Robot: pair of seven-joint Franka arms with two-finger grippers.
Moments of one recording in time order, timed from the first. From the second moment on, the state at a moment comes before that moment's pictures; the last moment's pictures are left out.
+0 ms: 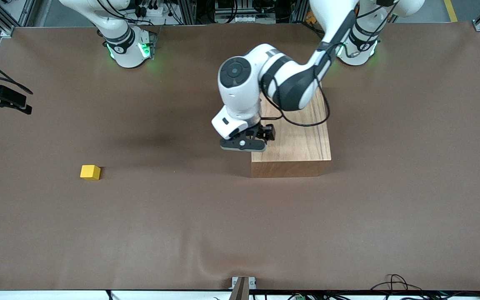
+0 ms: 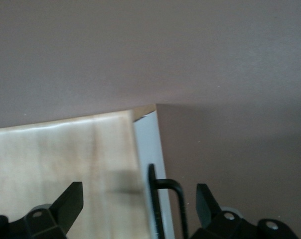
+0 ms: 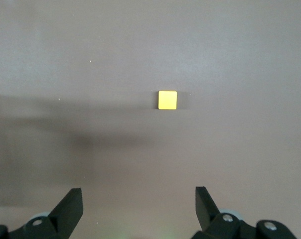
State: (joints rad) left arm -0.84 0.68 0.03 -1.18 0.11 1.82 -0.71; right arm -0.05 0.03 -0.05 -1.56 0.04 1.52 -0.13
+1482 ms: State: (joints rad) left arm -1.09 0.84 0.11 -1.04 0.11 1.71 -0.99; right arm -0.07 0.17 -0.06 -1.57 0.08 1.66 -0.13
